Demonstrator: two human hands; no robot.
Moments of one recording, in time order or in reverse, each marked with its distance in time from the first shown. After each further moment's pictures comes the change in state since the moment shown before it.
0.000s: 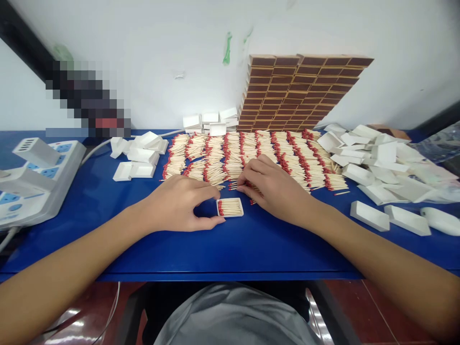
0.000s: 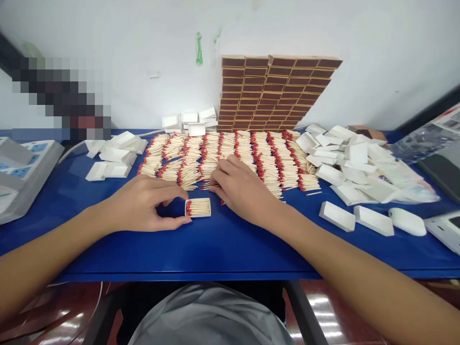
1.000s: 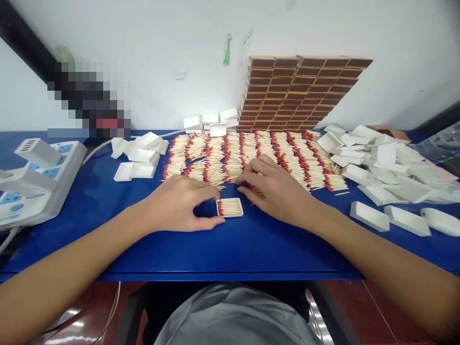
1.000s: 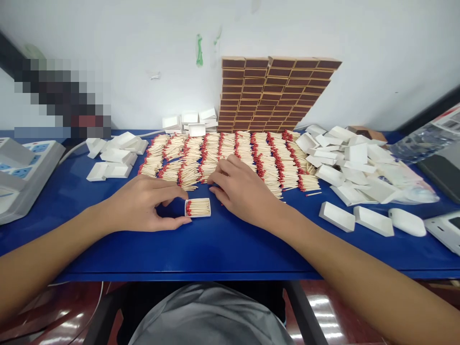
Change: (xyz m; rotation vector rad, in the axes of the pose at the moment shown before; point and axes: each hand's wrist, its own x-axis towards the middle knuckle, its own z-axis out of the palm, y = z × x) left_hand -0.001 0.000 0.000 0.003 0.003 0.005; right_hand -0.004 0.002 0.001 -0.036 0.024 -0.031
